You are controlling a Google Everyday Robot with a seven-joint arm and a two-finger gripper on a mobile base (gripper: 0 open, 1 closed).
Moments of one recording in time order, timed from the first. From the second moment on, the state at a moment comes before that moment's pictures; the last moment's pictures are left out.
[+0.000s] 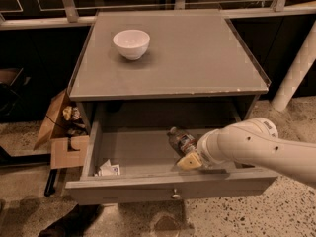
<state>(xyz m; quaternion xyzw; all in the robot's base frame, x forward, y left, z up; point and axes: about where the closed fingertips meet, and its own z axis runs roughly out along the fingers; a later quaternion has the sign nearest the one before) 0.534 -0.146 0.626 -0.35 0.89 0.04 0.27</state>
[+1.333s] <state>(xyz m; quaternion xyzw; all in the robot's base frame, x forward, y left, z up) 0.536 -0.150 0.608 -0.38 0.88 0.05 0.27</state>
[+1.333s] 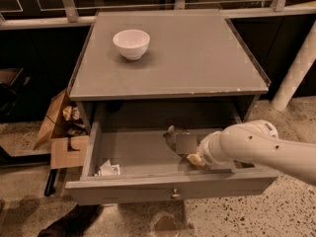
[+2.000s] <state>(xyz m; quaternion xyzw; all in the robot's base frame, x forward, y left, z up) 0.556 -0.135 0.665 -0.42 0.85 0.15 0.27</state>
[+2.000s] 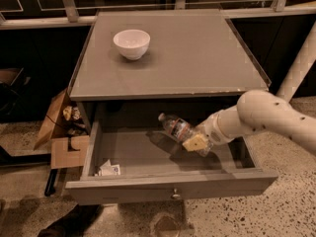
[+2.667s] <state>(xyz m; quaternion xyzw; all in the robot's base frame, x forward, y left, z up) 0.589 -0.138 0.740 -0.54 0.78 0.15 0.29</state>
